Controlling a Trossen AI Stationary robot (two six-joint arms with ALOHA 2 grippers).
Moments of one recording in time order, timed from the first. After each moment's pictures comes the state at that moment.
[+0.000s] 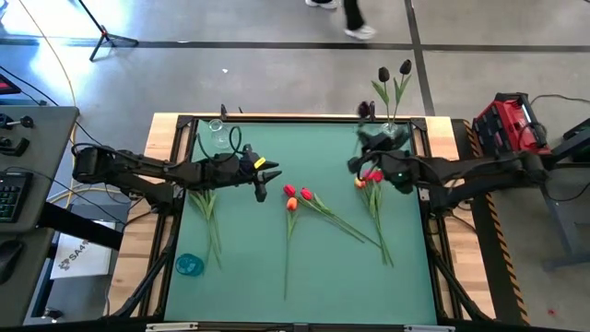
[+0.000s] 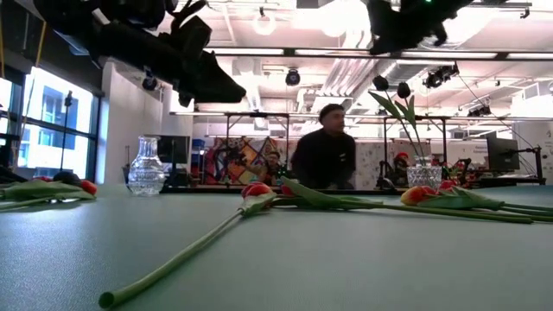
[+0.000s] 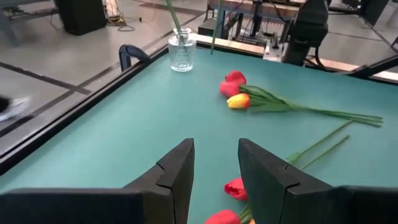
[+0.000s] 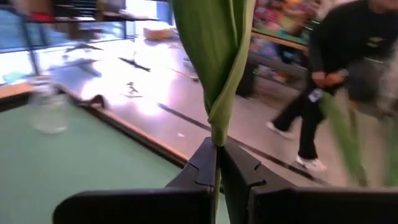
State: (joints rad) left arm 0.11 1.27 0.54 0.43 -0.23 -0.13; right arm 0.01 1.03 0.79 -0.08 1.04 0.15
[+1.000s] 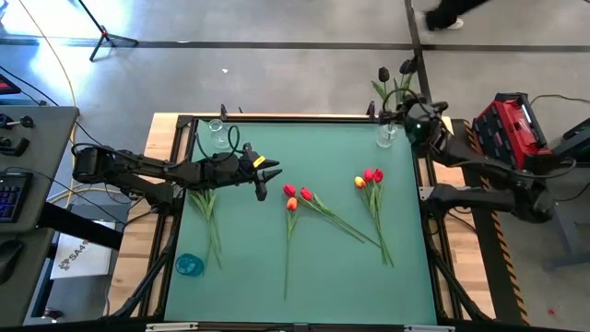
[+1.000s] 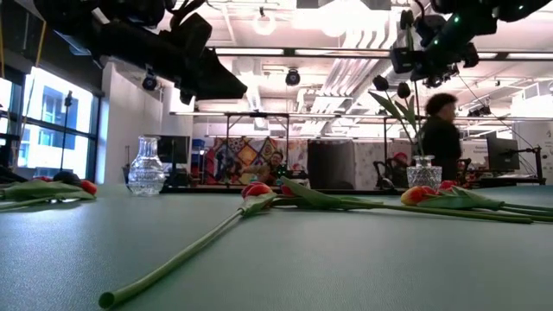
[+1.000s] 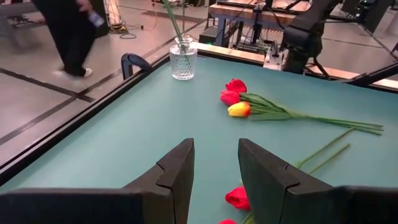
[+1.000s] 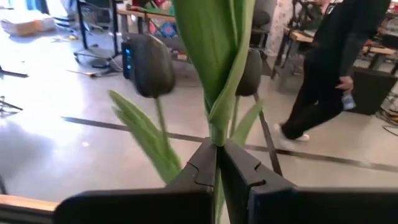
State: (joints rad) left arm 0.11 1.27 0.54 0.46 -0.24 -0.12; right arm -0.65 0.91 0.72 -0.07 0.83 0.07
